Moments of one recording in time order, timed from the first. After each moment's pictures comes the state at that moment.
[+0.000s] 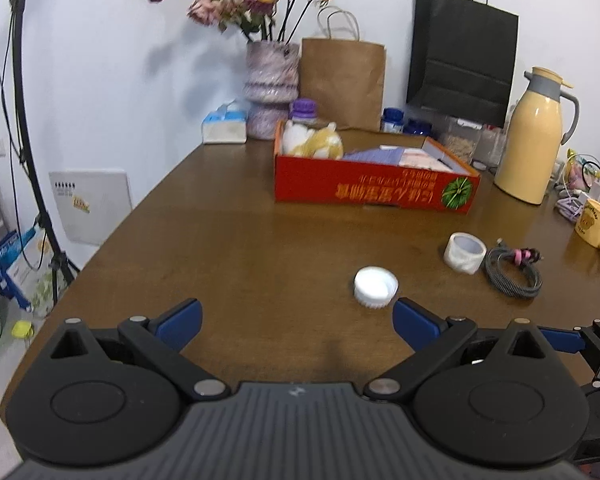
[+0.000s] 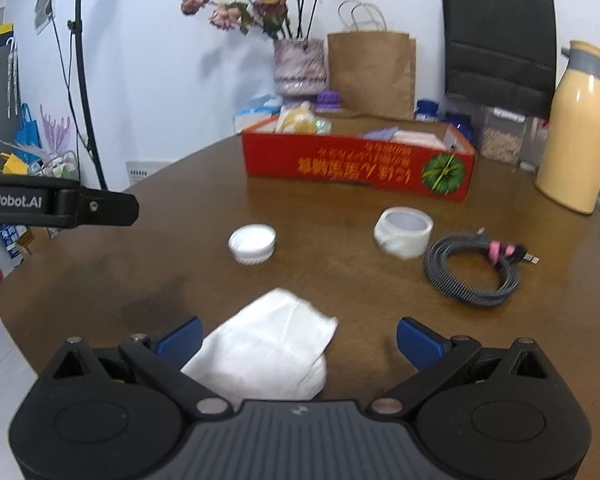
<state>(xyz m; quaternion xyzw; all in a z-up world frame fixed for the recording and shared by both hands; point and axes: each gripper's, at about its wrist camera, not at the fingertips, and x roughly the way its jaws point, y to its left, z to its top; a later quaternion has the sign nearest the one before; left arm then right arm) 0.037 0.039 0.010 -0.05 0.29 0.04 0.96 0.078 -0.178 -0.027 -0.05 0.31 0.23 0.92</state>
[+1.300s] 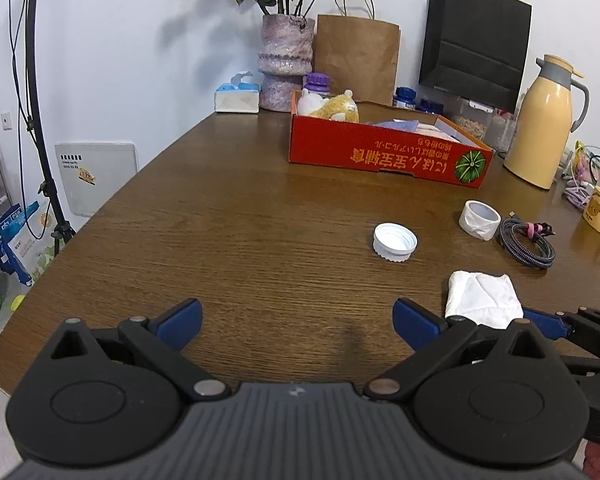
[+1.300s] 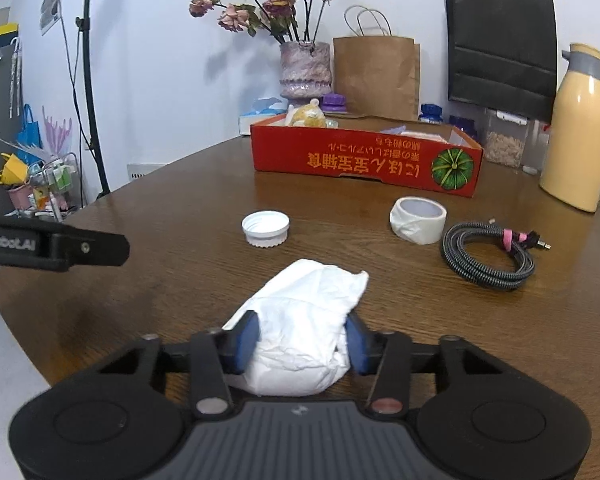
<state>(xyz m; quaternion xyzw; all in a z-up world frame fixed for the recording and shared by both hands) 0.025 0.048 -0.021 -0.06 0.31 0.05 0.95 0.066 -0.168 -0.046 -0.06 0.28 0.23 0.93</state>
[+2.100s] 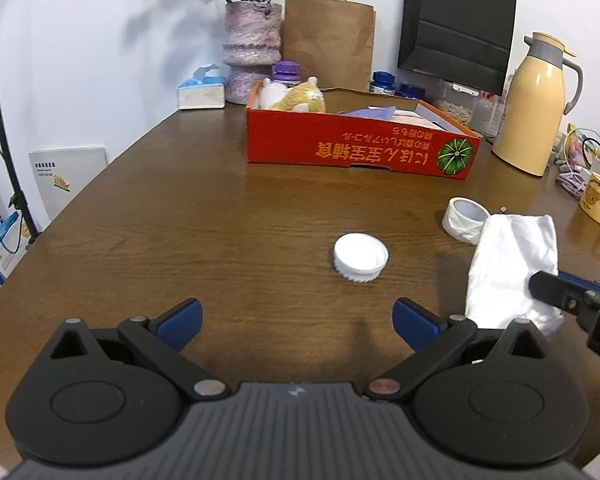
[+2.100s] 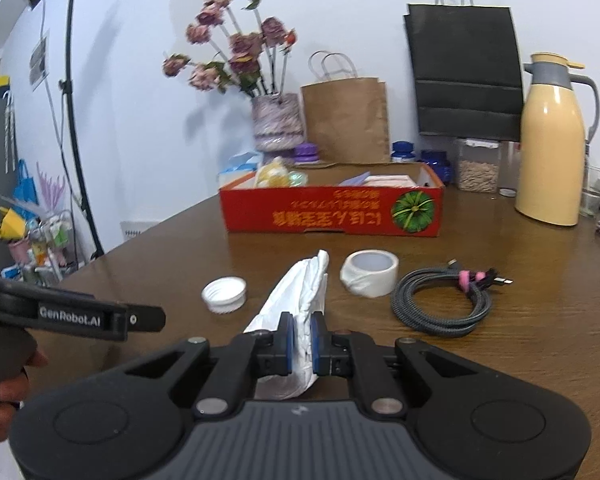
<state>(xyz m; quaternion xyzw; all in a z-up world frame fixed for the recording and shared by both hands) 0.079 0.016 -0.028 -0.04 0.32 0.03 0.94 0.084 -0.217 -0.024 0.01 0.22 0.22 0.95</state>
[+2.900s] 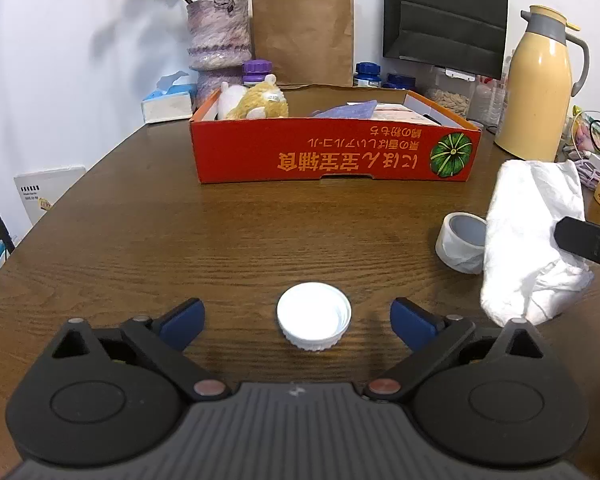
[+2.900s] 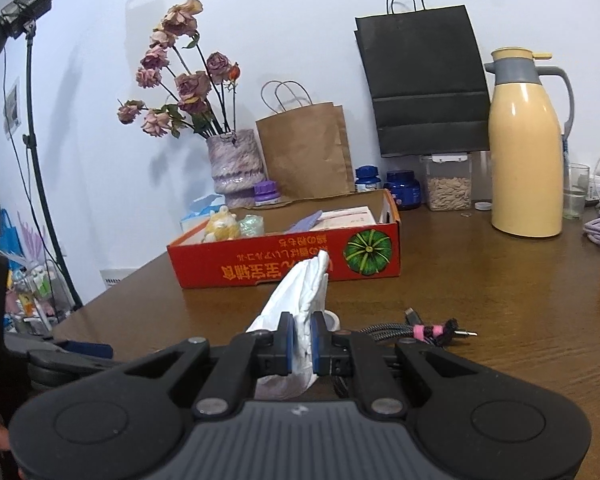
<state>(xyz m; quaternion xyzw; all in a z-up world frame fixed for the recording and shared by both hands) 0.146 -0.024 -0.039 -0.01 0.33 0.03 0.94 0.144 -0.253 -0.014 0.06 0.19 0.20 0.96</state>
